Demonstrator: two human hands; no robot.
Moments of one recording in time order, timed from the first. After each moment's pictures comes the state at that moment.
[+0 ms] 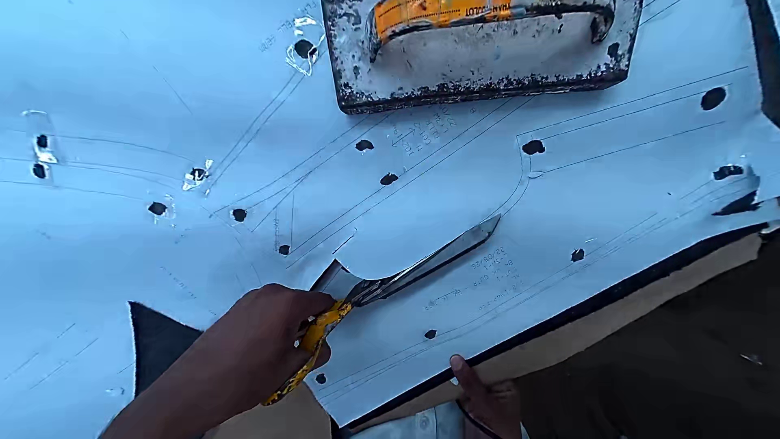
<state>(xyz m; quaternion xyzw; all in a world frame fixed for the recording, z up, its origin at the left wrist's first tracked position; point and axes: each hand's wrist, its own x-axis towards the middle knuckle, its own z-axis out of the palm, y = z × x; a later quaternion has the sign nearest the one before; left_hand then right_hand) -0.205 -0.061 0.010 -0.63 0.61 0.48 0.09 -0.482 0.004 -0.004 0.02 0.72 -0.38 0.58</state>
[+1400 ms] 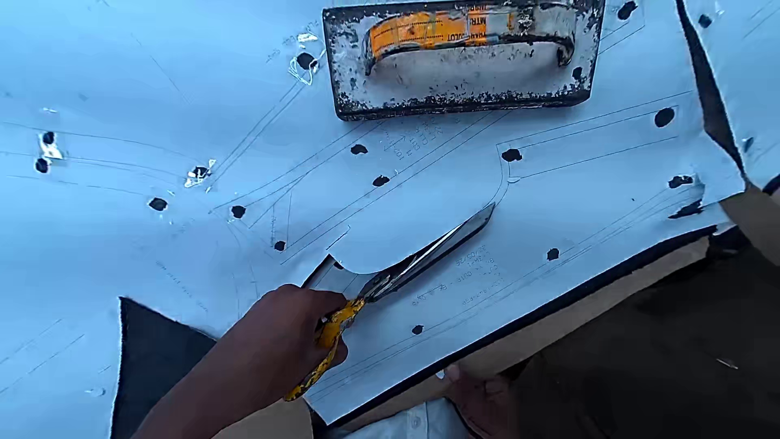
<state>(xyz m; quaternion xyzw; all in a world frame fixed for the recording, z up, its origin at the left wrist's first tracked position) -0.234 -0.064 0.014 -0.65 0.55 0.52 0.08 -0.509 0.009 0.002 -0.01 0.69 -0.34 0.64</state>
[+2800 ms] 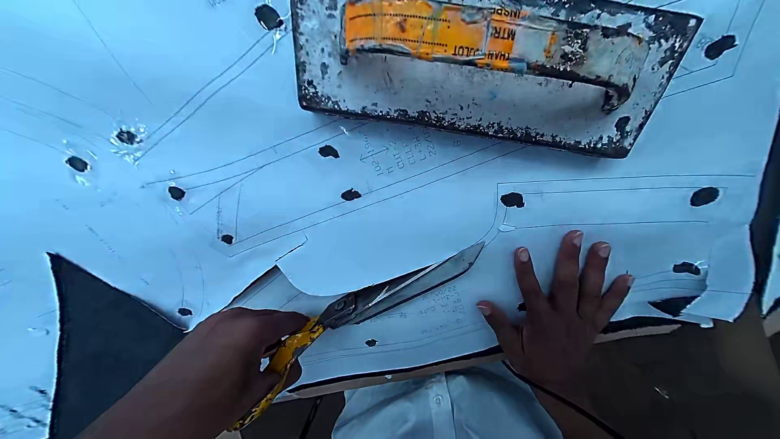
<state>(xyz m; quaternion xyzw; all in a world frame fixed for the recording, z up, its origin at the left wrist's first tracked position) -0.258 -0.054 0.023 -0.69 0.51 0.51 0.07 -0.595 -0.180 -0.060 -0.86 0.49 -0.06 0.14</state>
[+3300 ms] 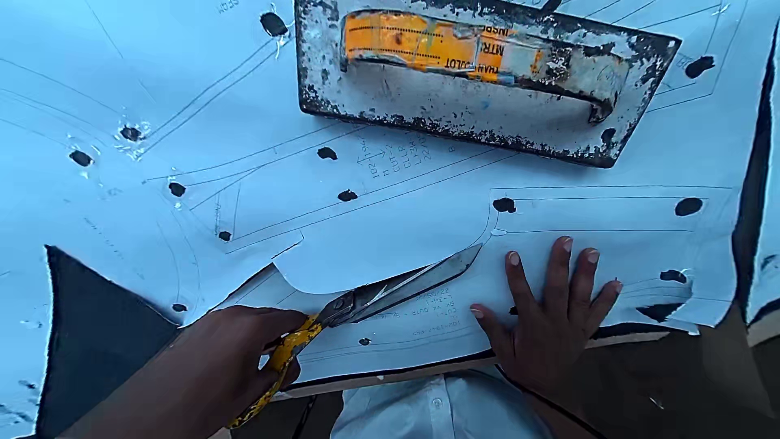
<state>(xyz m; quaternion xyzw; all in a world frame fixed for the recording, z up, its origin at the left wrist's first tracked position) -0.263 -0.052 0.023 -0.69 0.53 0.49 0.05 -0.595 -0.180 -0.060 -0.86 0.49 -0.07 0.15</state>
